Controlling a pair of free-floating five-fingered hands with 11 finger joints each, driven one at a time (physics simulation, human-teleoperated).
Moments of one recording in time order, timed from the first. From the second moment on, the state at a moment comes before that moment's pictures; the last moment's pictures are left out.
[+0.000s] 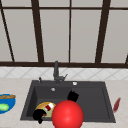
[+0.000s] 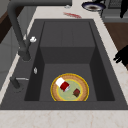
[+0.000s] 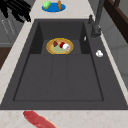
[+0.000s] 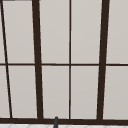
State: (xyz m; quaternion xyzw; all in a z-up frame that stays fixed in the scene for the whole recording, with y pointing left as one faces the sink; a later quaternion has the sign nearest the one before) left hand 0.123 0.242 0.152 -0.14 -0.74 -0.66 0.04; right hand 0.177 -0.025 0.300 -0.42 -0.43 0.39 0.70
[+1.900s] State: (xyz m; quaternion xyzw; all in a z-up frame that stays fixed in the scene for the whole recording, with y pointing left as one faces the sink) left hand 0.123 0.242 0.152 -0.14 -0.74 -0.66 0.04; right hand 0.089 -0.207 0.304 -0.41 -0.40 0.43 0.70
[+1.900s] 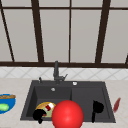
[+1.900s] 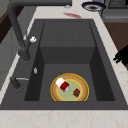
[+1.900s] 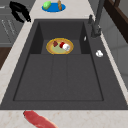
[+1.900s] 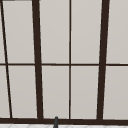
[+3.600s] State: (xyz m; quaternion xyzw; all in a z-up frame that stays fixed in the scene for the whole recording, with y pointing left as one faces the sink) left hand 0.123 0.242 0.152 -0.14 -0.74 -0.66 0.04; right hand 0.084 -0.244 0.294 -0.40 -0.36 0.45 0.71
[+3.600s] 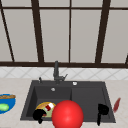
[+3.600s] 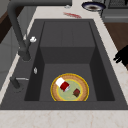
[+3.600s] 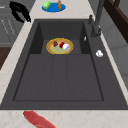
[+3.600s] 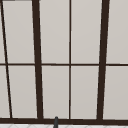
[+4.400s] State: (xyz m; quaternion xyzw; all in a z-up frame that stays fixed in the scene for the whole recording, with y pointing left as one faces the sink) left hand 0.123 0.242 0.152 -0.14 -0.74 -0.66 0.04; right hand 0.089 -0.279 0.307 -0.38 -0.37 0.46 0.71
